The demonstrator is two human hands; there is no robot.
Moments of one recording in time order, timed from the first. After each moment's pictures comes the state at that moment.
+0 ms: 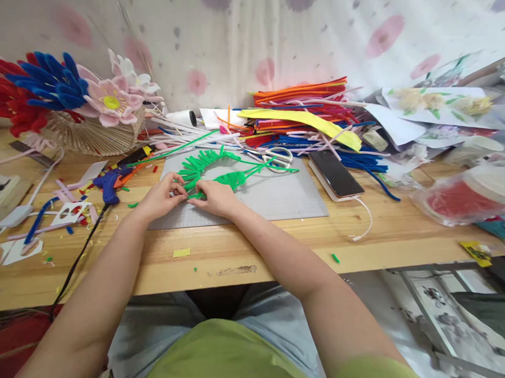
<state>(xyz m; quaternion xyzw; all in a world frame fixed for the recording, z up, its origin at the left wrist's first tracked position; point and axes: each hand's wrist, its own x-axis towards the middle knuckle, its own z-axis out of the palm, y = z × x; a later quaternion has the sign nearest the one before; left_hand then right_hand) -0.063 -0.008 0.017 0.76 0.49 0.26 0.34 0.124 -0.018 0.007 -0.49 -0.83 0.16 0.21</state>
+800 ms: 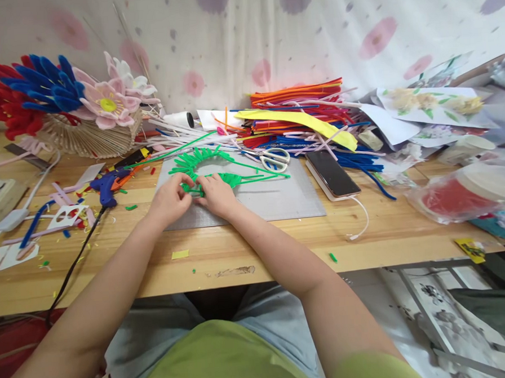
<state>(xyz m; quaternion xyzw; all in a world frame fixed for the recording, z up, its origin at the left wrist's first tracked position) -0.024 -0.029 0.033 0.77 0.56 0.27 0.14 0.128 -0.012 0.002 -0.49 -0.83 0.09 0.23</state>
